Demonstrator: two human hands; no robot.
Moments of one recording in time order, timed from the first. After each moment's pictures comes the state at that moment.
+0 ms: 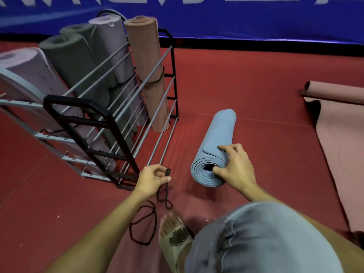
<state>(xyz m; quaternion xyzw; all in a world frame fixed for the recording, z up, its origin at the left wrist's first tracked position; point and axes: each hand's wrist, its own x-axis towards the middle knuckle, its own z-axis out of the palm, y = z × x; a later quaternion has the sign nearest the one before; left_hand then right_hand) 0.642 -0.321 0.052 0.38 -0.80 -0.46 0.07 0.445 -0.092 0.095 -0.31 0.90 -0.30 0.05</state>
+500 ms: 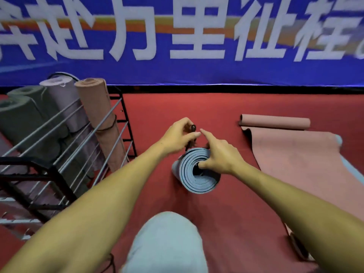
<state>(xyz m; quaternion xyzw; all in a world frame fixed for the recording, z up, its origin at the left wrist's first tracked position) 0.412 -0.185 0.295 0.02 -0.87 -0.48 0.14 0.373 0.006 0.282 -0.35 0.92 -0.20 0.02</state>
